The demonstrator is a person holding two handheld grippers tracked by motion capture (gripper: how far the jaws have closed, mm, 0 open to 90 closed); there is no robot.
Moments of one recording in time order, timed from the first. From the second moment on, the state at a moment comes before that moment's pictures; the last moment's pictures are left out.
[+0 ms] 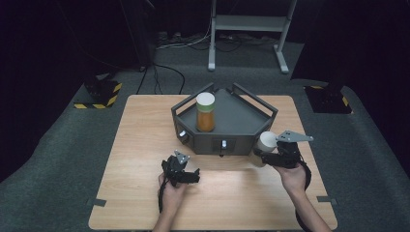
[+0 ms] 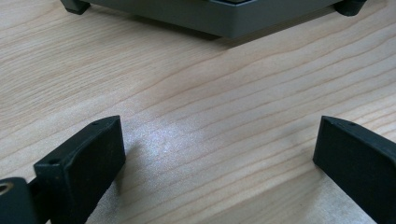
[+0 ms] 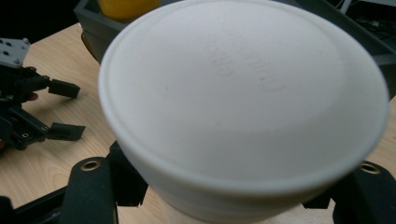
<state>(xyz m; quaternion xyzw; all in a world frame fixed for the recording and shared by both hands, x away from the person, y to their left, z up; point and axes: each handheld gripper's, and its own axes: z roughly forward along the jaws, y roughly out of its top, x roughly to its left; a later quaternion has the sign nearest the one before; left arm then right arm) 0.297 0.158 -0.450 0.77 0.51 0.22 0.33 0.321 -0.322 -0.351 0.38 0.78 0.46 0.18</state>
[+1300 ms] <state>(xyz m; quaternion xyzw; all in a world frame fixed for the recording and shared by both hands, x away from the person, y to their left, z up) 0.297 0.158 -0.450 0.77 0.51 0.22 0.33 0.355 -0.313 -0.277 0.36 0.78 0.48 0.18</state>
